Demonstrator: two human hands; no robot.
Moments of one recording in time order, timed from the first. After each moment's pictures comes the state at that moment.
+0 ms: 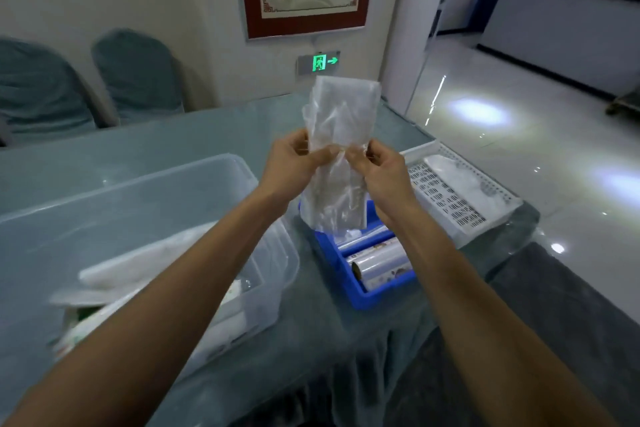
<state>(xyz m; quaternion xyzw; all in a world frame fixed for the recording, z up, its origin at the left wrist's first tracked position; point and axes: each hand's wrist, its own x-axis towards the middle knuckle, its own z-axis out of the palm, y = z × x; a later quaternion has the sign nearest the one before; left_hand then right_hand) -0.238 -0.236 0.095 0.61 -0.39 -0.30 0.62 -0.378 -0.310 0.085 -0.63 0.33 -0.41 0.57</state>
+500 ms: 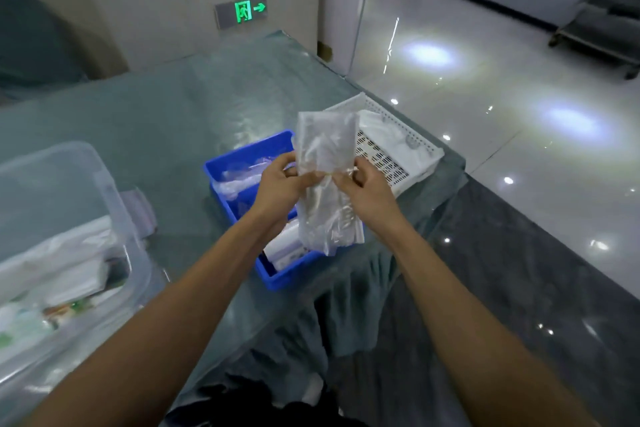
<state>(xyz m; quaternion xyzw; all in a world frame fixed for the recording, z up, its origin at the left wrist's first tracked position) -0.402 -0.354 -0.005 0.59 -0.30 -0.46 0.59 -0.559 -0.405 0.000 -0.64 0.43 -0.35 0.54</state>
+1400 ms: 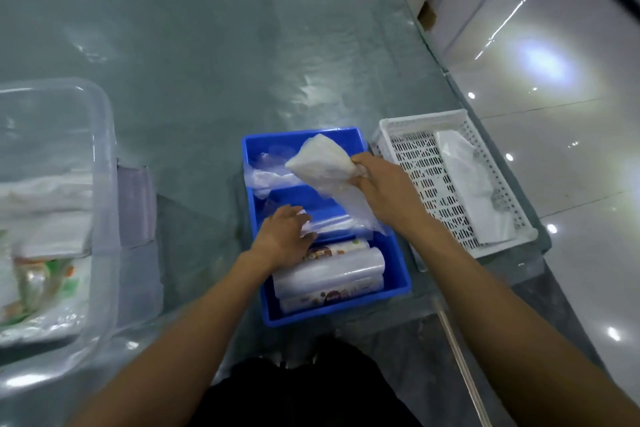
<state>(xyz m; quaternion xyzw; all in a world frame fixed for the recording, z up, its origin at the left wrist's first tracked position) -0.314 -0.397 -0.172 0.82 -0.48 -0.29 0.10 -0.438 -0.562 -0.059 -0.92 0.28 -0.07 0.26</state>
